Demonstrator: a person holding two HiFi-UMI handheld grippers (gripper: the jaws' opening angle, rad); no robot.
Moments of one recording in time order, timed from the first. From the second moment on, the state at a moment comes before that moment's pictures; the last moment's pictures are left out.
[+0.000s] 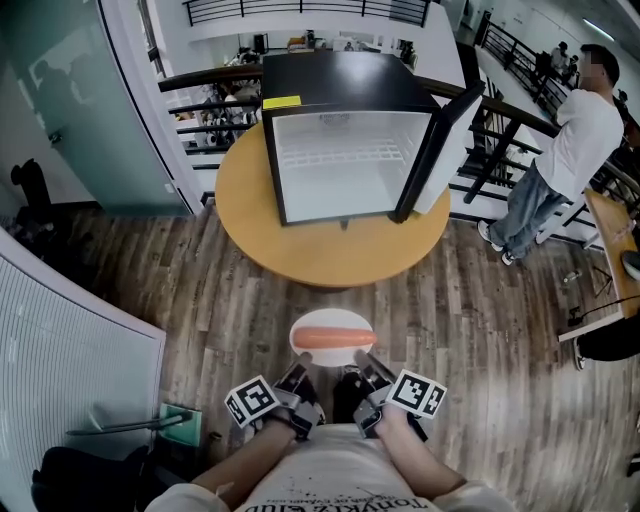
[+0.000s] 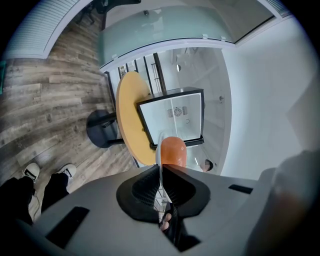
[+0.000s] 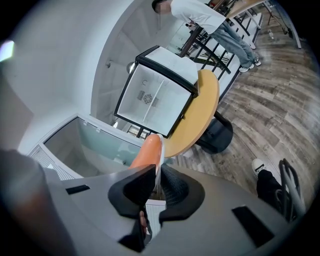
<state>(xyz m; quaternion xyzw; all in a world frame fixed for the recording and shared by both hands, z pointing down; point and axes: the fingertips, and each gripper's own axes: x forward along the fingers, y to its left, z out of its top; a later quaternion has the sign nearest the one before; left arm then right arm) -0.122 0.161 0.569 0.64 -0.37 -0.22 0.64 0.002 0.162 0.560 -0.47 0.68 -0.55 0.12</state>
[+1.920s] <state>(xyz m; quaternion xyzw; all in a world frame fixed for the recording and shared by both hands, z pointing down) -0.061 -0.101 0.520 0.63 -0.40 -0.26 0.61 0.064 -0.112 0.513 -0.42 0.71 -0.55 0.12</state>
